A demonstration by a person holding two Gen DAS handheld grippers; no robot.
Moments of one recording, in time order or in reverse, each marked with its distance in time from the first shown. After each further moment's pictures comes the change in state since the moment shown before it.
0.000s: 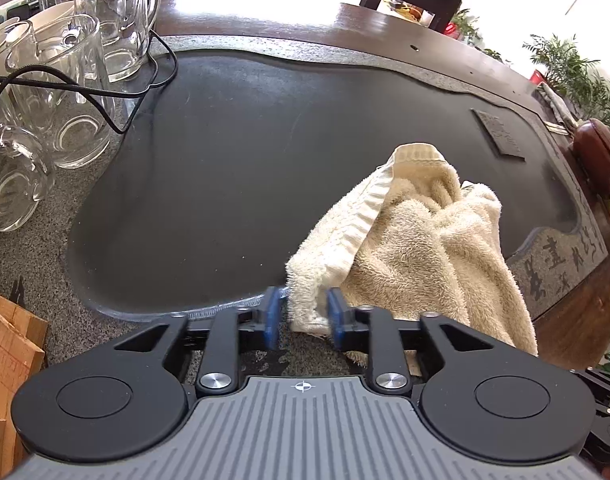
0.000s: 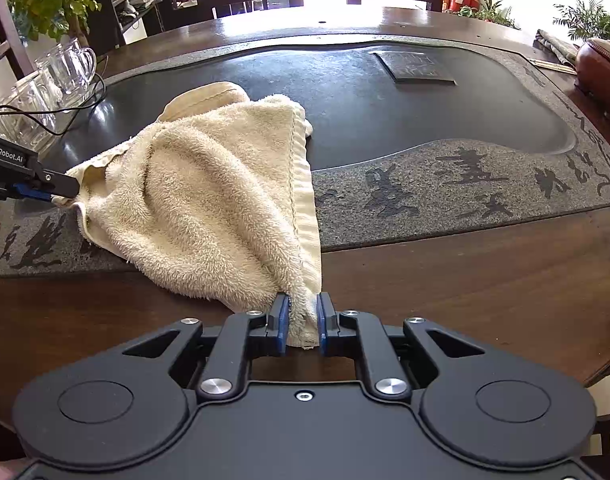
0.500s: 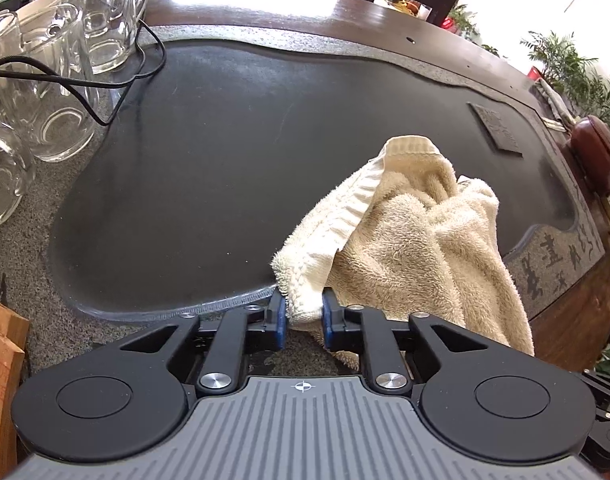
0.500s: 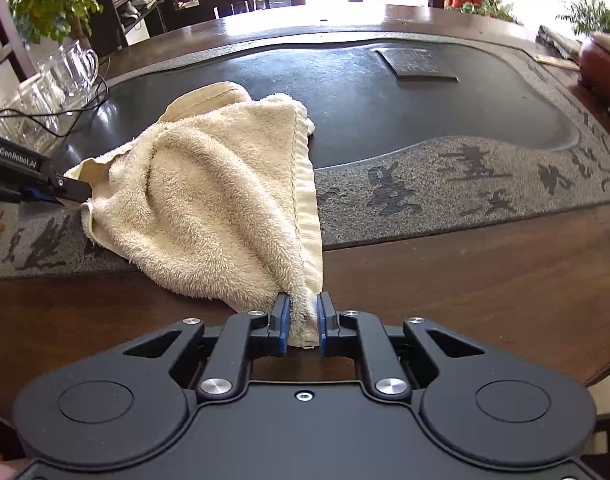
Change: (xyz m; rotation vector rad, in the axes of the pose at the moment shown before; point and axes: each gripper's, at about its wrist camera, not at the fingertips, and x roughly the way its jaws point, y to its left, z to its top) left arm 0.009 -0.002 0.000 -0.021 0.012 -0.018; right arm -0.002 -0.007 0.001 0.044 0.009 0.042
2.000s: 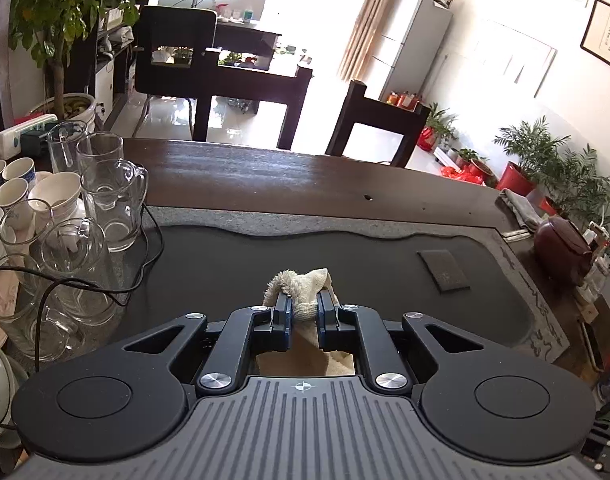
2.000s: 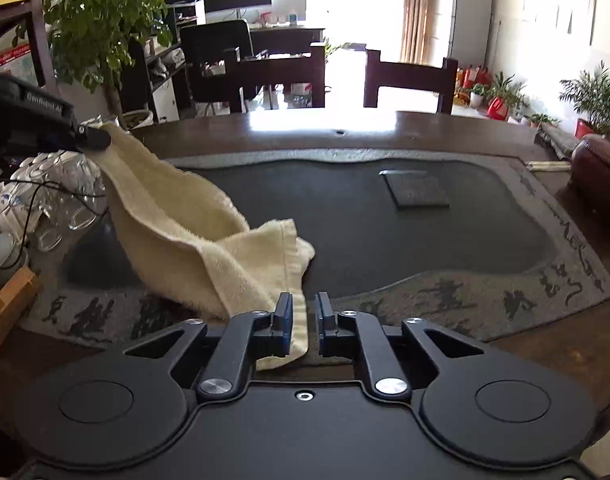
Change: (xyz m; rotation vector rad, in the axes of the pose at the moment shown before) left arm -0.104 -0.044 0.049 0.026 -0.362 -0.008; right arm -0.051 0.013 0.038 -0.116 -0.201 0.012
